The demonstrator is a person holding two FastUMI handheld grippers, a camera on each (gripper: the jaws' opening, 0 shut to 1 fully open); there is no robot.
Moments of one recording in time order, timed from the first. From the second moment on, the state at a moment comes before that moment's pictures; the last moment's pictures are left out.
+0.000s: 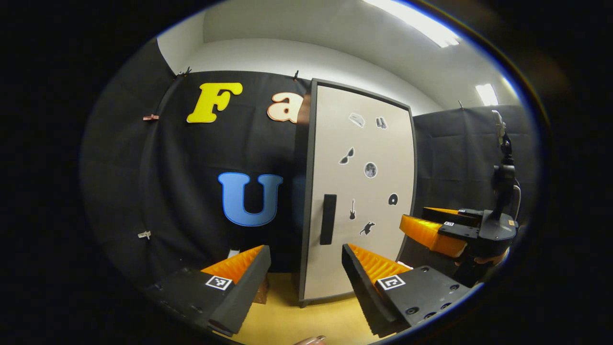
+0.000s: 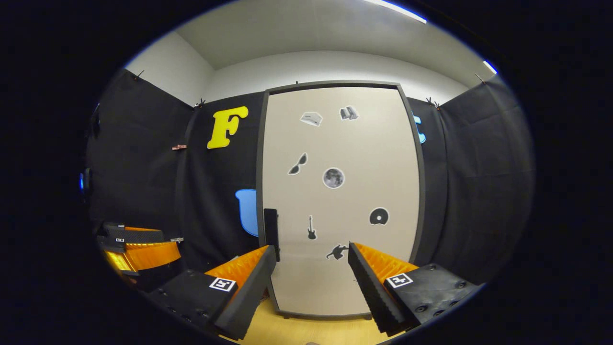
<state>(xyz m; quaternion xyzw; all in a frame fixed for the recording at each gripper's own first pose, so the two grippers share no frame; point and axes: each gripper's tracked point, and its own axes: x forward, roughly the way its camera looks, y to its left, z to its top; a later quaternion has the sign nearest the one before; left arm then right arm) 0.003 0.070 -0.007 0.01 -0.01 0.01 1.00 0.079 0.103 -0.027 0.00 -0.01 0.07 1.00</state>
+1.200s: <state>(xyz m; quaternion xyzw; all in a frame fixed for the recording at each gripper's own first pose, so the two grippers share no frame) 0.045 0.201 -0.035 -0.01 0.01 0.04 1.00 0.243 0.169 -0.110 -0.03 0.01 -0.05 1.00</state>
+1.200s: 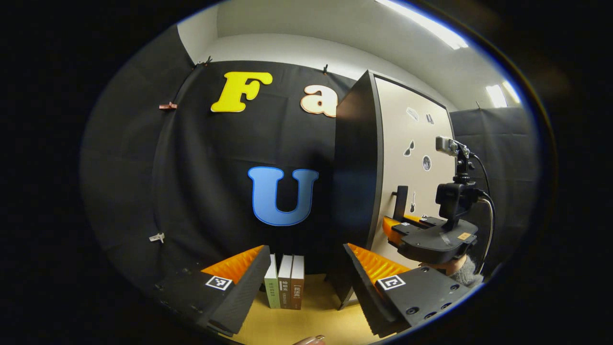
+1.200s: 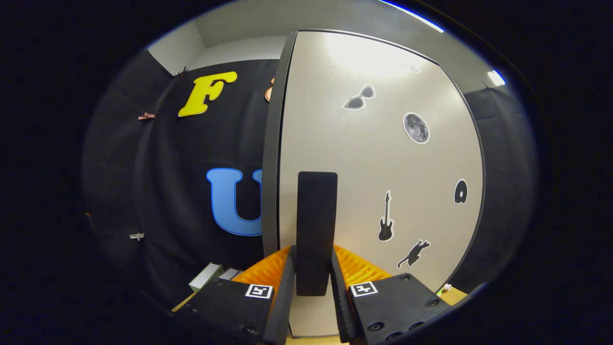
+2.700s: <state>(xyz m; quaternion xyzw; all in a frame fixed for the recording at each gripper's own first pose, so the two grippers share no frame) 0.003 0.042 -0.047 -0.02 0.03 -0.10 0.99 0.099 0.105 -0.095 -0.06 0.06 0.03 1.00</state>
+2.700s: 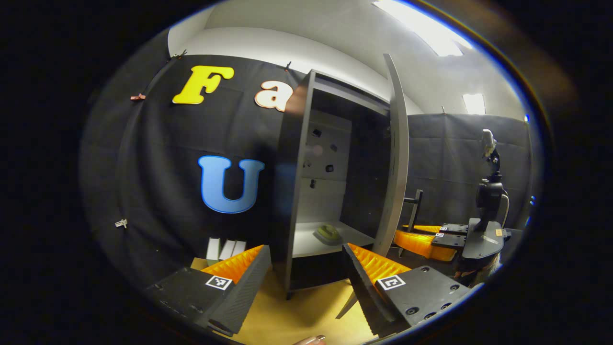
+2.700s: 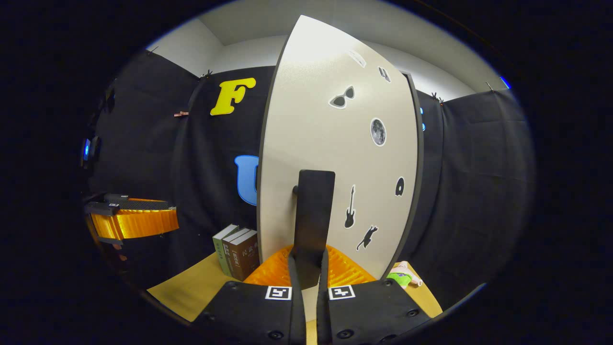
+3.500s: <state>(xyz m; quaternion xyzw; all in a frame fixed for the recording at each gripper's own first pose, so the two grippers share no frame) 0.047 -0.116 -0.081 -0.01 0.06 -0.20 0.98 0.061 0.025 -0.083 -0.05 0.05 -0.01 1.00</state>
